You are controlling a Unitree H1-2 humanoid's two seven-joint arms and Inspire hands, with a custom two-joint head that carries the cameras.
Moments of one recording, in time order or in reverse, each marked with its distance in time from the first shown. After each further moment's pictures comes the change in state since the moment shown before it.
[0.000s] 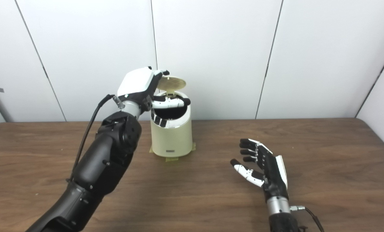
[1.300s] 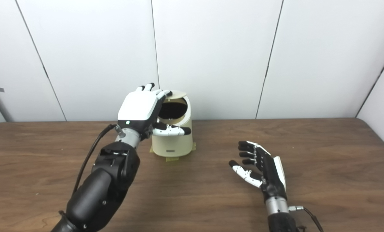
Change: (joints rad) left arm 0.188 0.038 -0.109 -0.191 0.173 -0.033 -0.001; right arm 0.001 0.004 0.004 -0.007 -0.034 0.044 -0.003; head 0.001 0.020
